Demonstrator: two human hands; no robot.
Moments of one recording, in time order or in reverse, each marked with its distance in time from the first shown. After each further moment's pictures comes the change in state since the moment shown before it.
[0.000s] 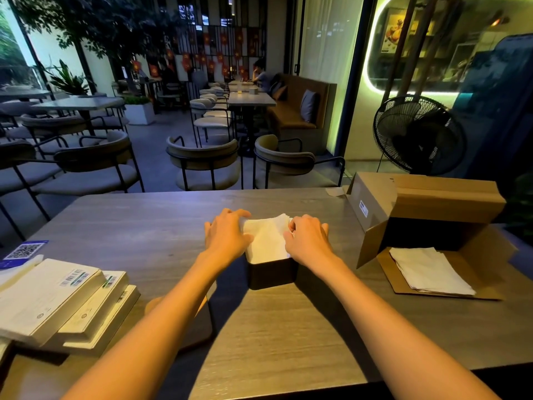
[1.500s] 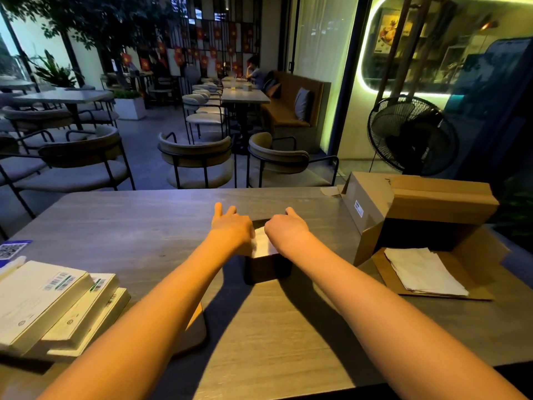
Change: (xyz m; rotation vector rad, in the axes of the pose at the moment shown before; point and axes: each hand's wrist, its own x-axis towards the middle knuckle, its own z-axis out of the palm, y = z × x) left_hand 0.021 0.030 -0.009 0.736 -0.406 0.188; right_hand 0.018 -0.054 -0.025 -0.762 -0.459 -0.320
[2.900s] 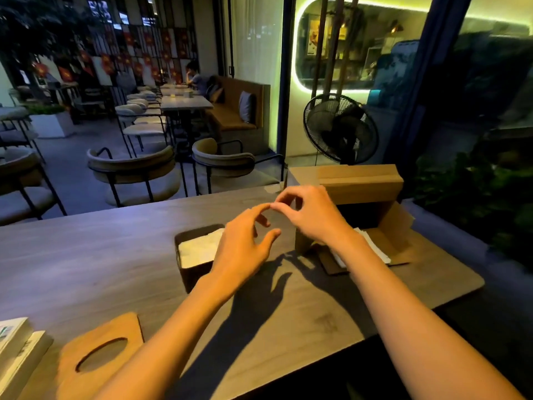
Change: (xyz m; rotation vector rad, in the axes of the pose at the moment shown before) left_hand -0.042 0.120 -0.021 -0.980 0.635 0.406; right_hand -0.106 0.134 0.053 0.860 0.769 0.136
